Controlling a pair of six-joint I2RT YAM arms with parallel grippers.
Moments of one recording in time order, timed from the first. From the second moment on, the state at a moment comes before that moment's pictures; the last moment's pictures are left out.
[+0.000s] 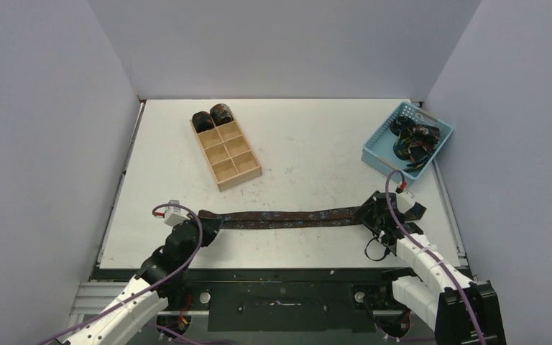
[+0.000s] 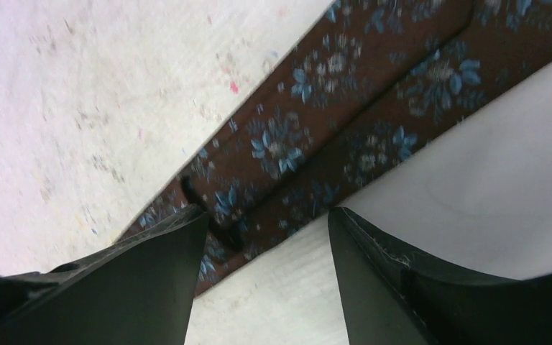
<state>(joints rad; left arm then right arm) -0.61 0.34 0.08 -0.21 -0.34 -1.21 0.20 0.93 0.32 -0.28 0.23 0.86</state>
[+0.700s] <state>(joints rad) -0.61 0.26 0.13 -0.37 -0.28 -1.13 0.86 1.25 0.71 -0.28 0.44 0.69</state>
